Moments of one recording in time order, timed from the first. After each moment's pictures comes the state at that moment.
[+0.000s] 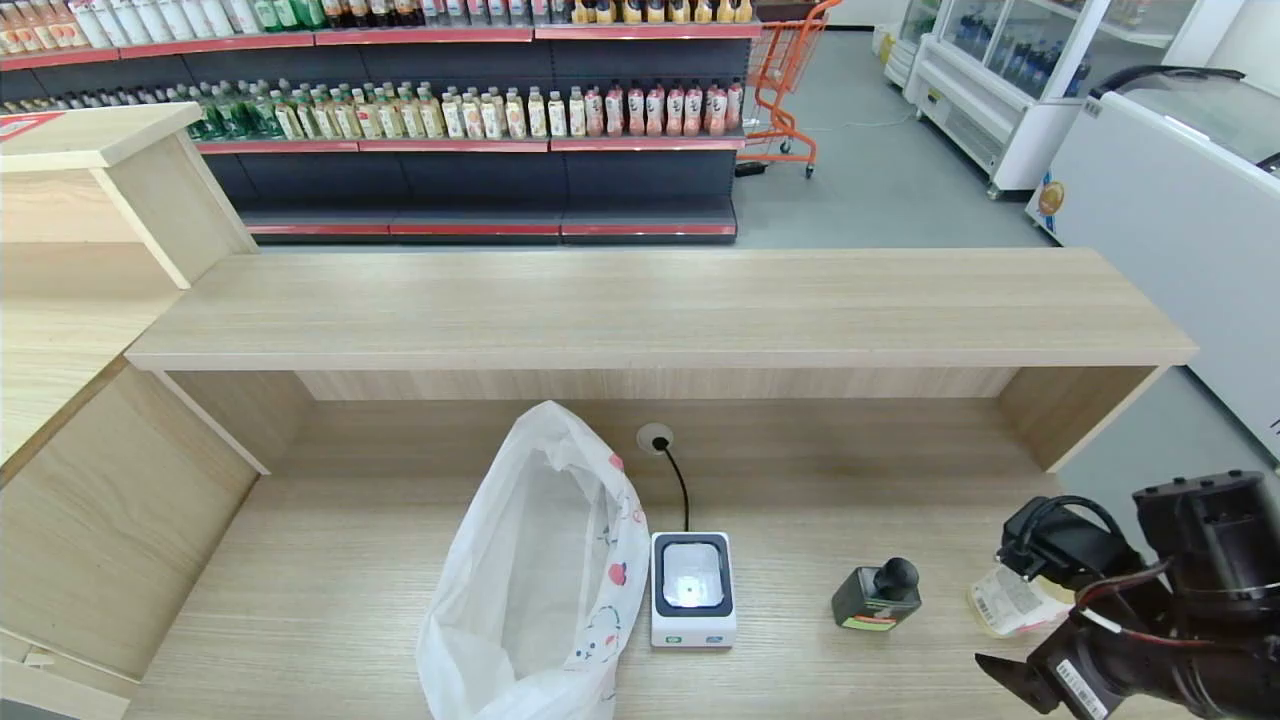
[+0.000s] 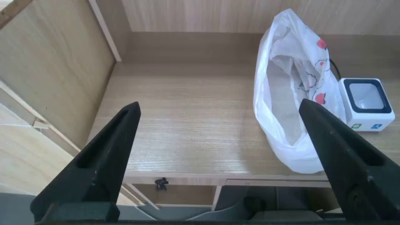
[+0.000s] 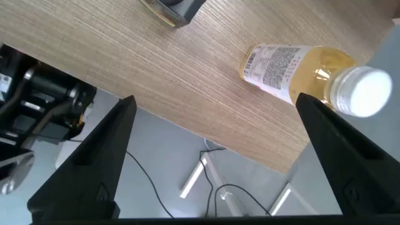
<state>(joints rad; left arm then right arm) 0.00 0.00 0.00 0.00 0.00 0.00 0.28 1.46 -0.39 -0.27 -0.18 -0.43</state>
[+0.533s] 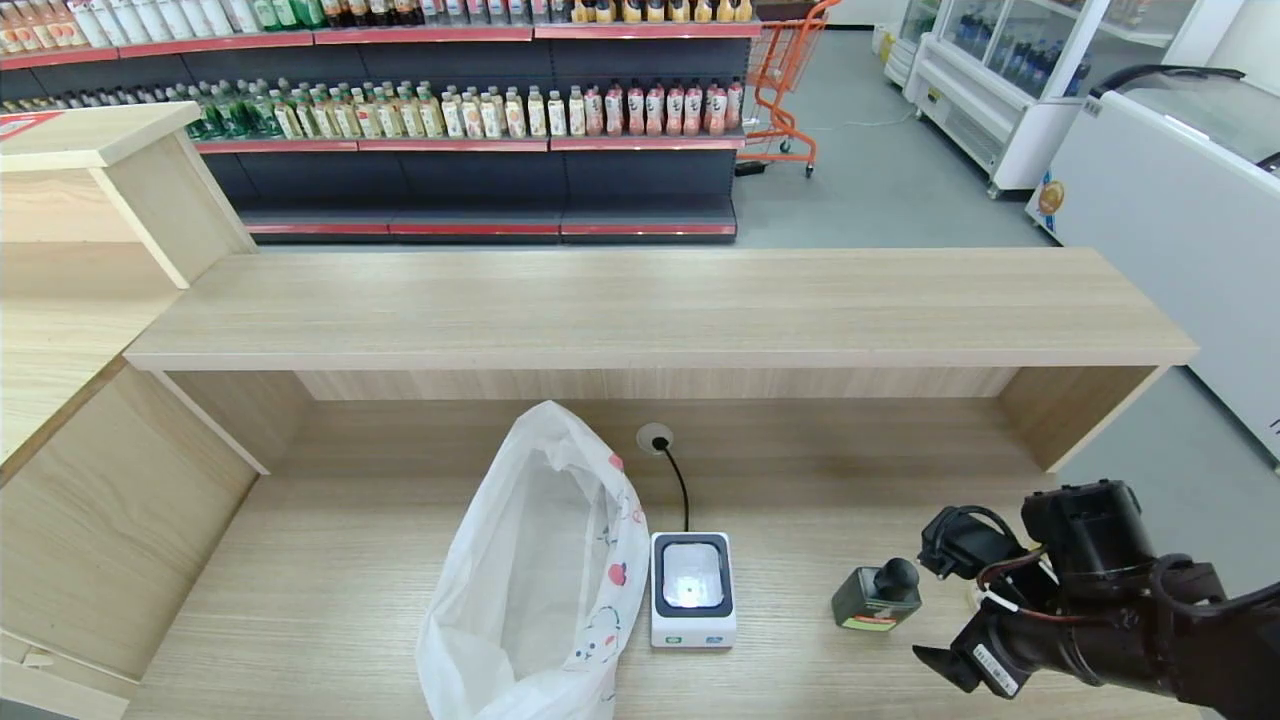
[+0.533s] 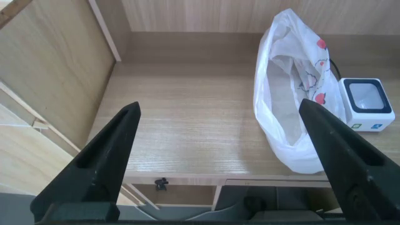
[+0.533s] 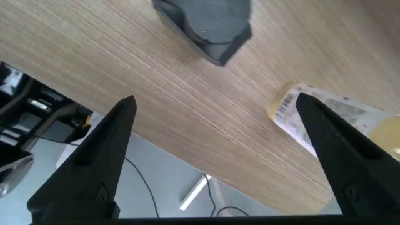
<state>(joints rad) 0.00 0.00 0.00 0.00 0.00 0.00 0.26 1.79 -0.38 -0.57 -0.06 -0.51</state>
